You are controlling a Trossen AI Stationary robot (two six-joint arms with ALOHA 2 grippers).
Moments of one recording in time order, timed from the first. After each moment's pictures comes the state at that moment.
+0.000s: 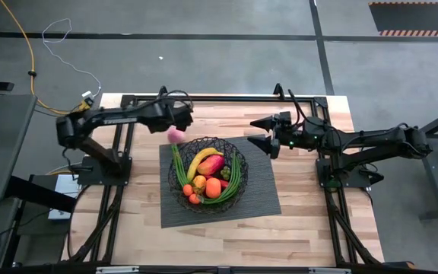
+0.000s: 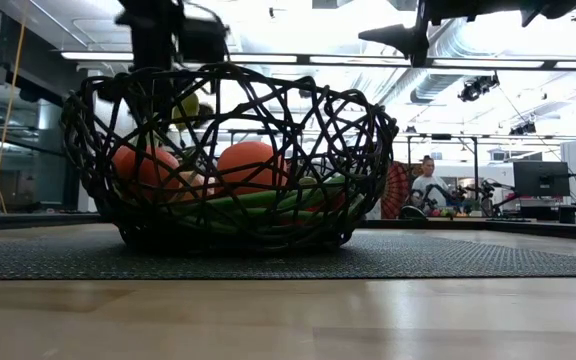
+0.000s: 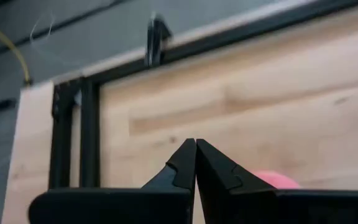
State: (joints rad) left arm 0.51 1.49 1.10 -1.05 -0.71 -0.90; right arm -0.08 1.00 0.65 0.38 0.09 0.50
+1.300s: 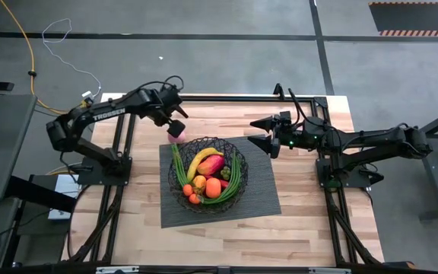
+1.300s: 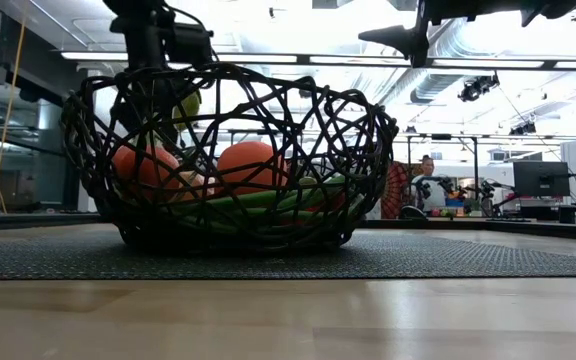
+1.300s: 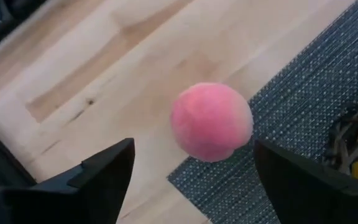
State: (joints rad) left arm 0.70 1.42 1.10 -1.03 -0.10 -0.32; right arm -0.08 1.00 0.65 0.38 0.09 0.52
